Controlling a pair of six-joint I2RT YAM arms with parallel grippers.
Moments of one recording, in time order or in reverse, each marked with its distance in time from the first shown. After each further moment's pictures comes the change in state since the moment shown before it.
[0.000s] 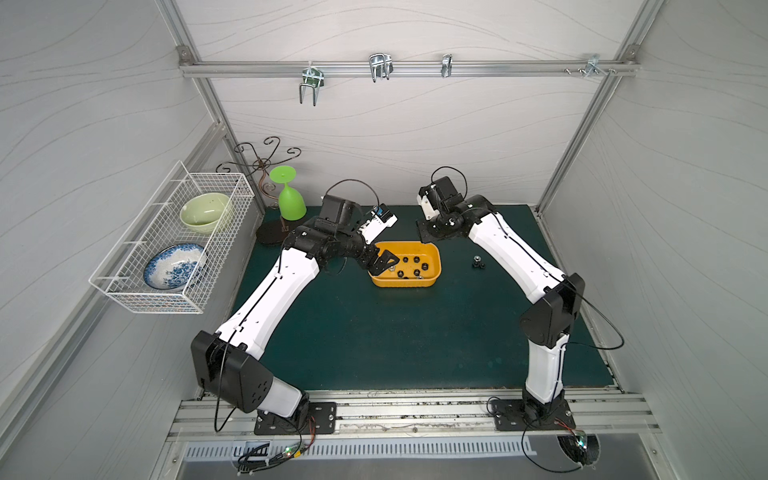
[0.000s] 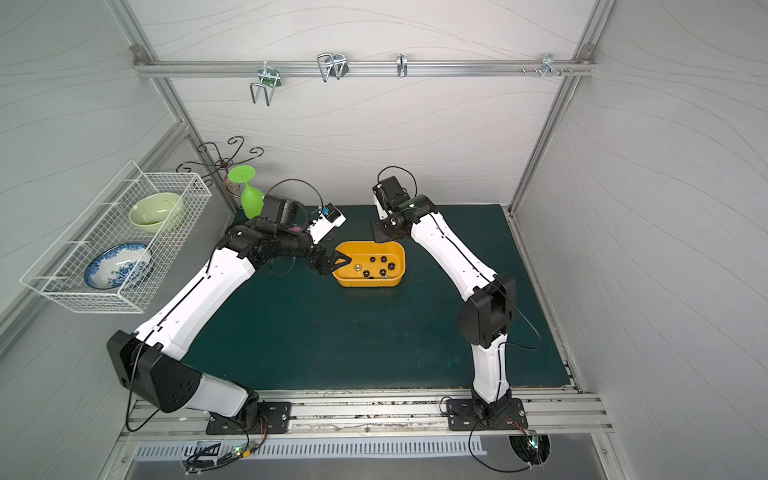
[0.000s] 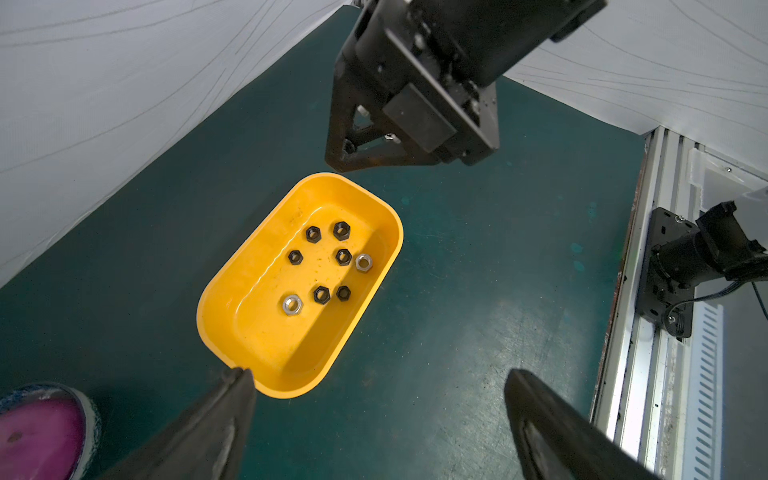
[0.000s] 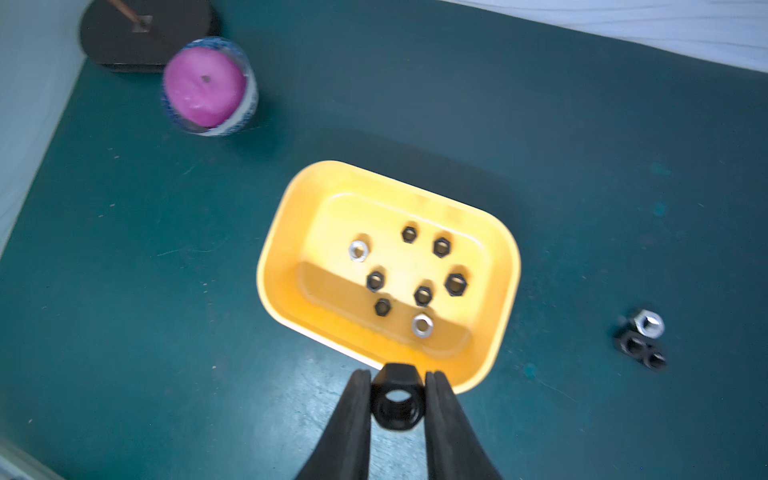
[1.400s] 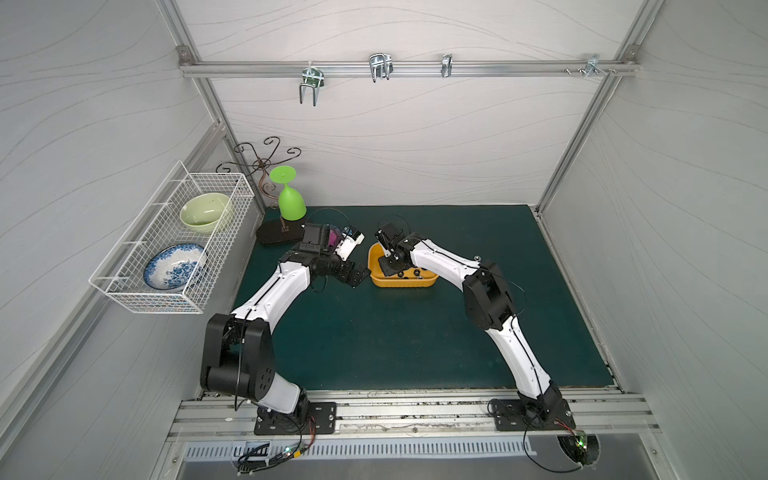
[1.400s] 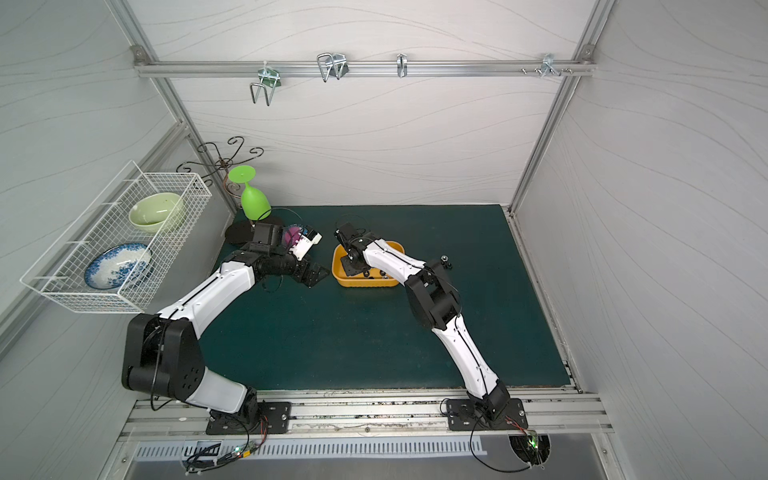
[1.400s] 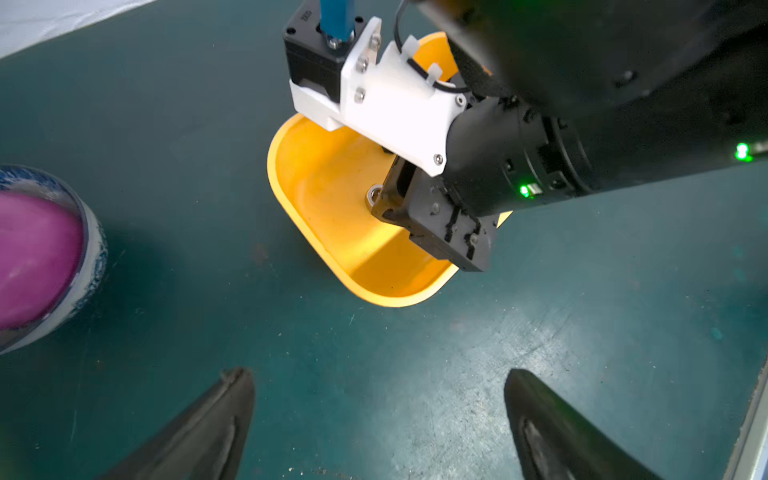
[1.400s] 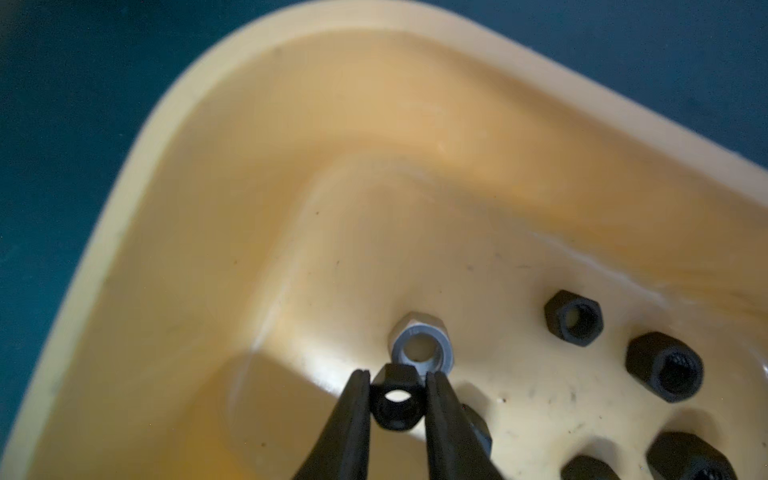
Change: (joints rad) left arm 0.208 0.048 -0.395 0.322 -0.025 -0.031; right arm 0.125 0.463 0.022 0.253 0.087 0.005
